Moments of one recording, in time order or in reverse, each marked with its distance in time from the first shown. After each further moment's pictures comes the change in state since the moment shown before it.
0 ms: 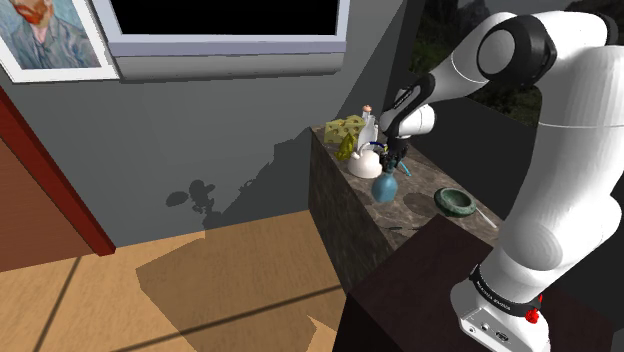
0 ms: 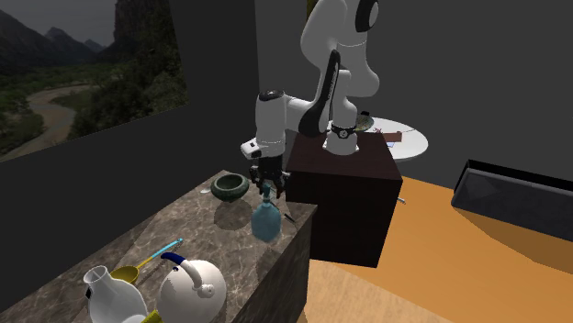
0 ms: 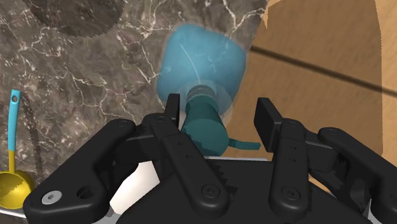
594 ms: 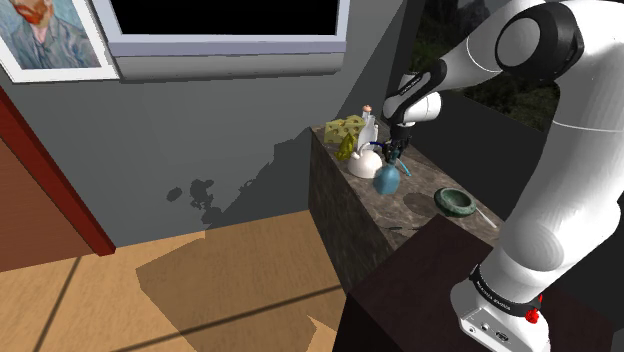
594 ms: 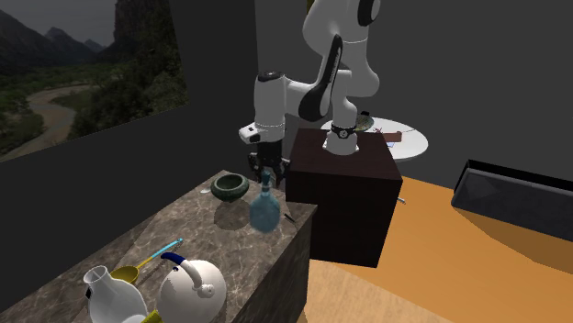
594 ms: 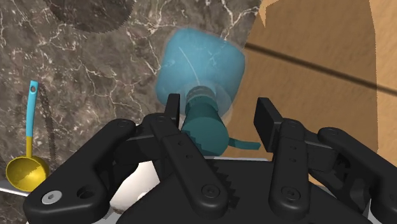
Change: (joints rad) arm 0.014 -0.100 -0.020 0.008 -0.036 -0.105 0.020
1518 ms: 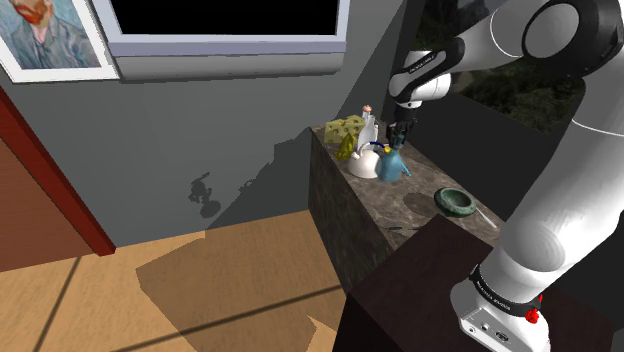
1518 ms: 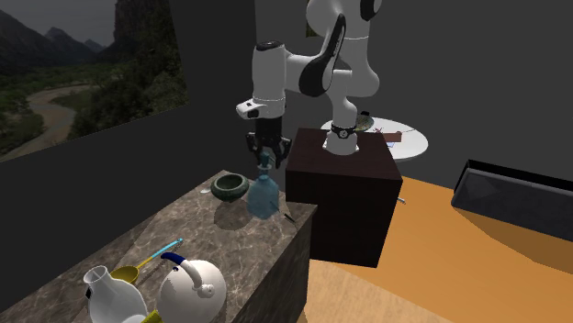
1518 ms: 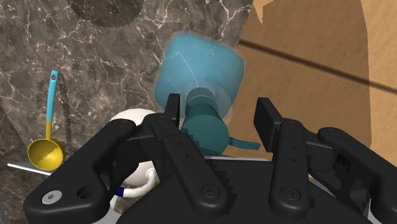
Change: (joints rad) arm 0.013 -0.122 -0.014 0.045 -0.044 -0.164 0.026
